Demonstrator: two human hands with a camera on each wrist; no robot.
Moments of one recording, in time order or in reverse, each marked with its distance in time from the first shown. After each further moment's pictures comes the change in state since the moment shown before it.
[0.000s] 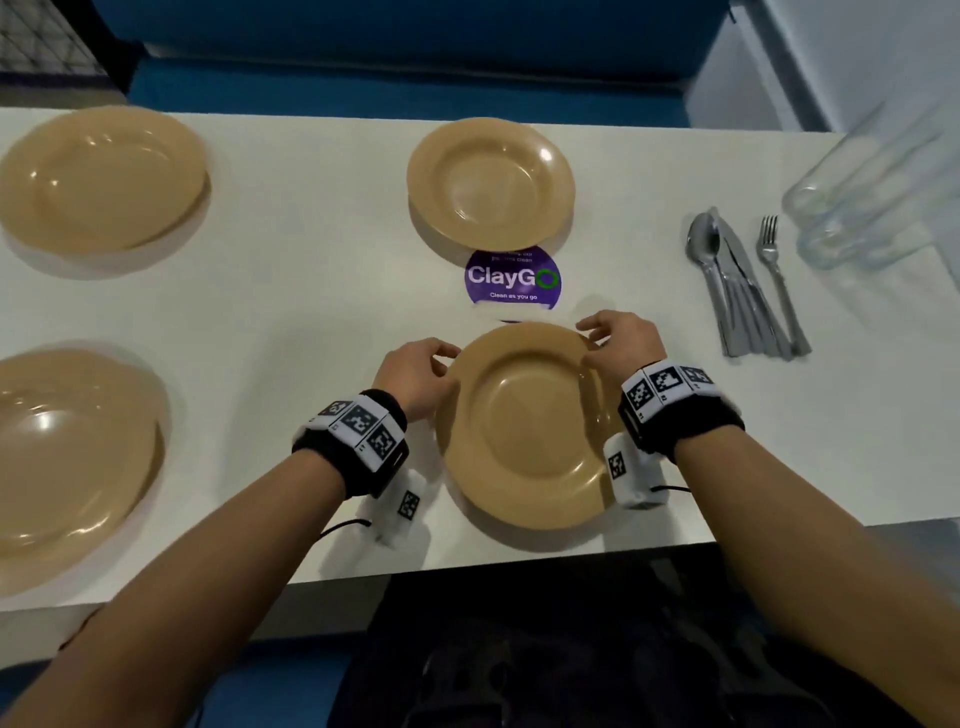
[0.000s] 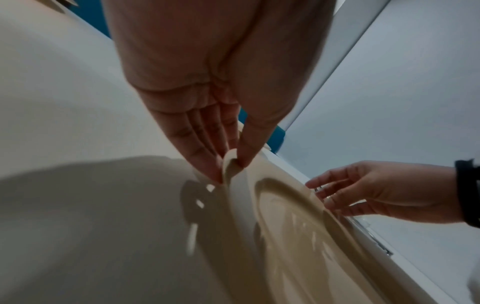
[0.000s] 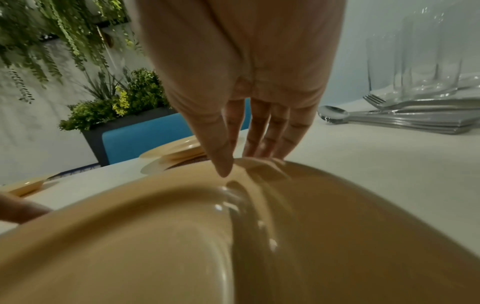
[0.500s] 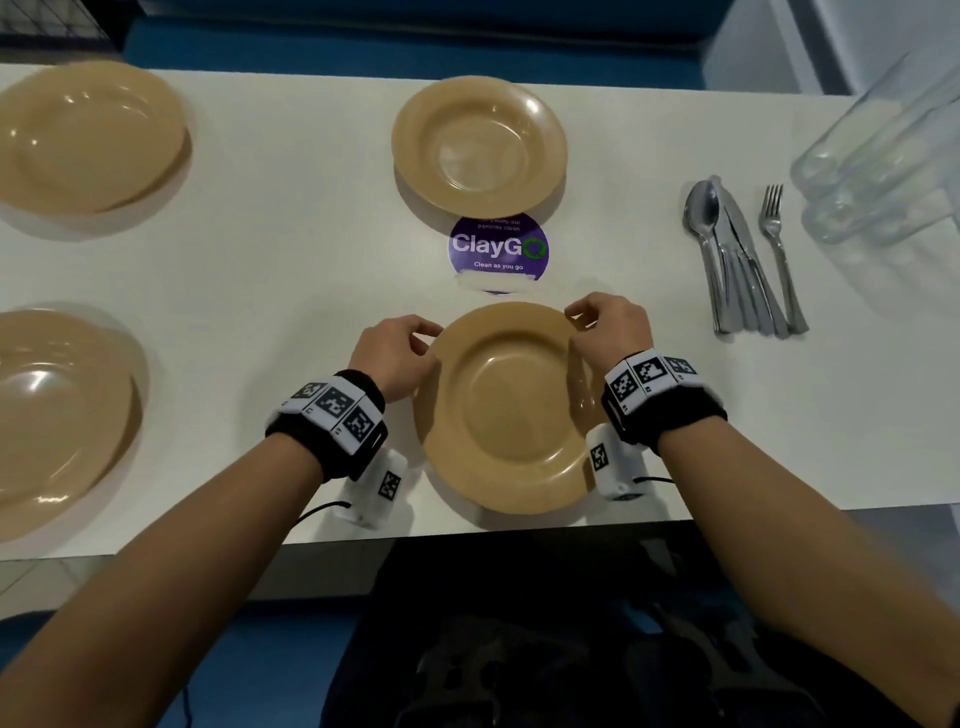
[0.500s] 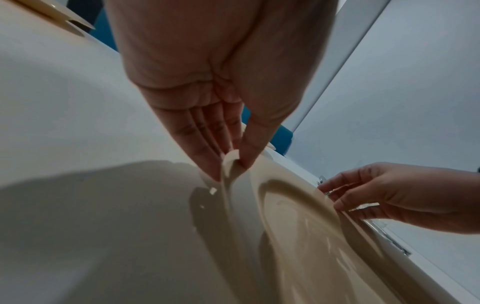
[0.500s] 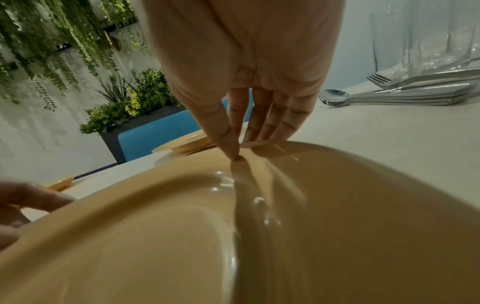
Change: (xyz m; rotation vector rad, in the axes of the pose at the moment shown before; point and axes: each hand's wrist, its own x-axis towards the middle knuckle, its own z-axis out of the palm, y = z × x) left_hand -0.009 0.001 0.014 0.033 0.077 -0.026; right_hand -0.008 0.018 0.007 0.085 0.047 -0.044
